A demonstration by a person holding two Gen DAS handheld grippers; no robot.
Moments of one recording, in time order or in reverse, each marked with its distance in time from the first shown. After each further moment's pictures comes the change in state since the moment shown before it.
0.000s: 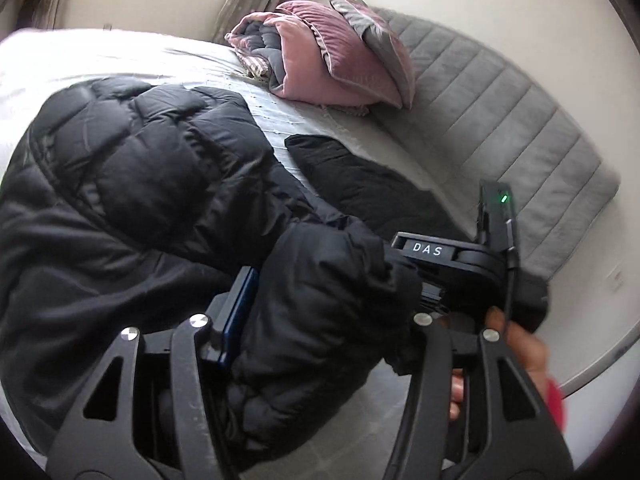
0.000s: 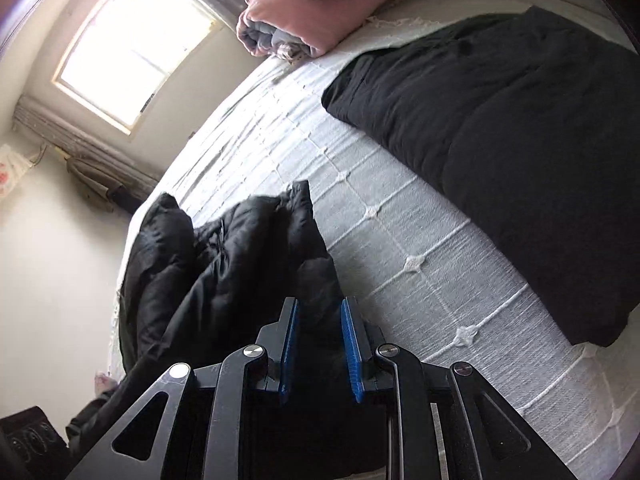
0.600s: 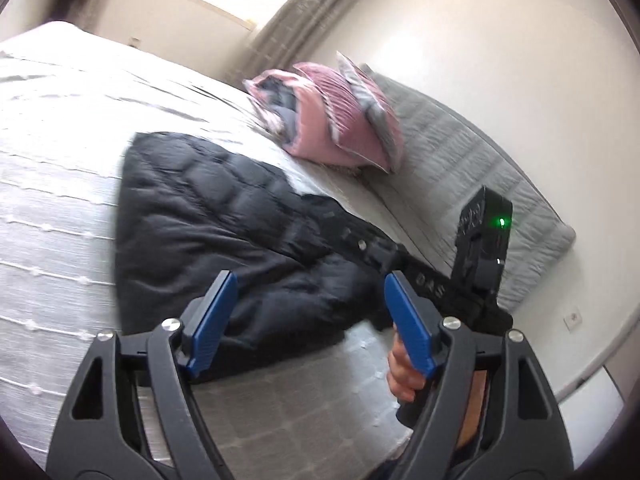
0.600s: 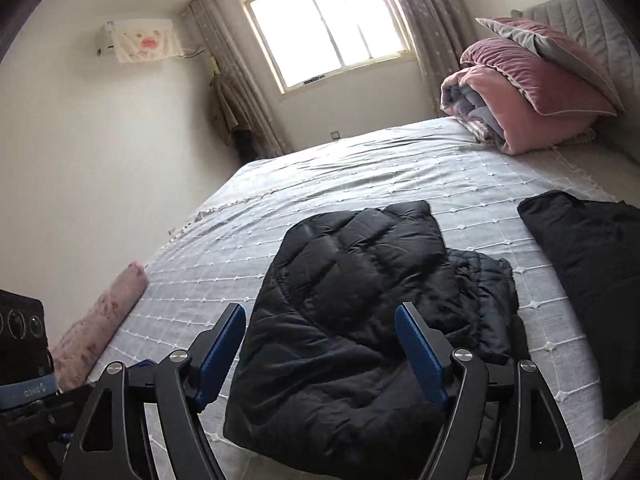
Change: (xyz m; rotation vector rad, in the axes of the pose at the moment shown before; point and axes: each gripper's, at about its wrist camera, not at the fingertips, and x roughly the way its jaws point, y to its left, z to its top) left arm -0.160 0.046 -0.018 -0.087 -0.180 -0.039; right arm -0.046 0.176 -0.095 -0.618 -0.128 0.225
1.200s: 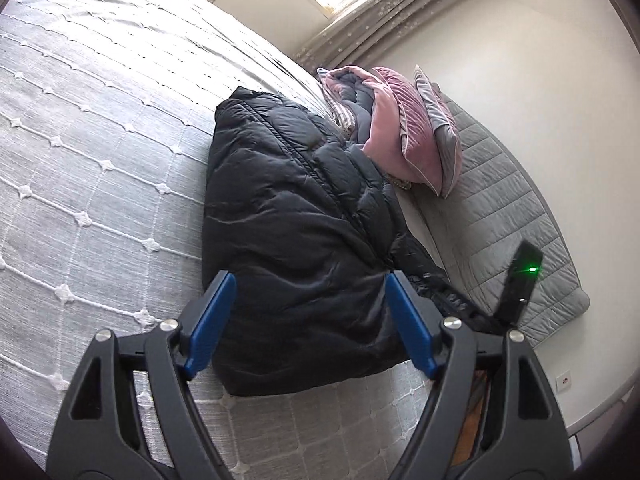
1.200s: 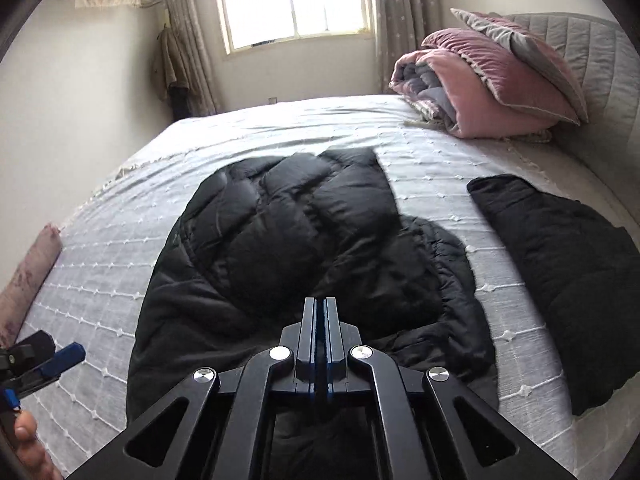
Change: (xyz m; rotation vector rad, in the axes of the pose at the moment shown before) left arm 0.021 0.103 -0.001 -0.242 0.032 0.088; right arm 0.051 -0.019 -0.019 -0.055 0.081 -0.317
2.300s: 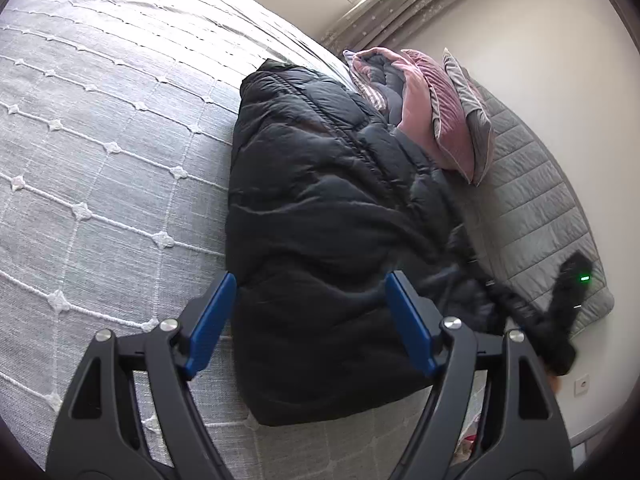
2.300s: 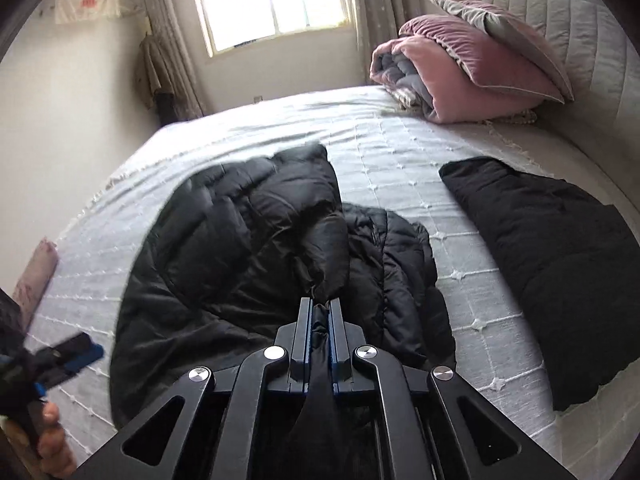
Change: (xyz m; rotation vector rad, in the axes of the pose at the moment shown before) left arm 0.046 0.023 0.003 0.003 0.062 0.099; right arm -0.019 -0.043 0.000 0.074 0.020 0.022
